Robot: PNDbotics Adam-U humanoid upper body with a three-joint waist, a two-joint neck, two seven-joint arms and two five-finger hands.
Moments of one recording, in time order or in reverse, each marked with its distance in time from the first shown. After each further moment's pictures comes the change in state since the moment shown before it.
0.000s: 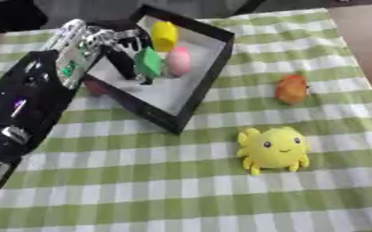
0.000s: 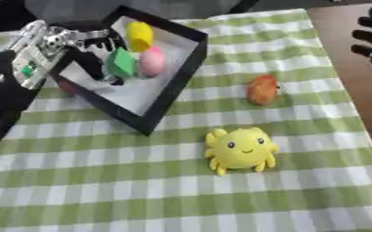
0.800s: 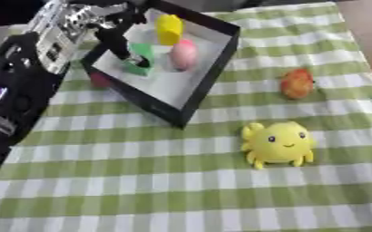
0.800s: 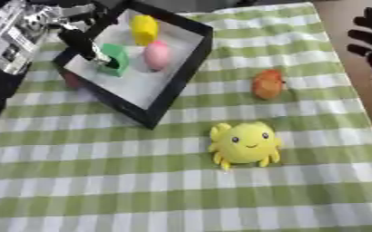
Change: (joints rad) left arm 0.016 0.102 0.032 -0.125 0.110 0.077 0.002; right arm 0.036 -0.001 0.002 0.000 0.000 0.000 0.000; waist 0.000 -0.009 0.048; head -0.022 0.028
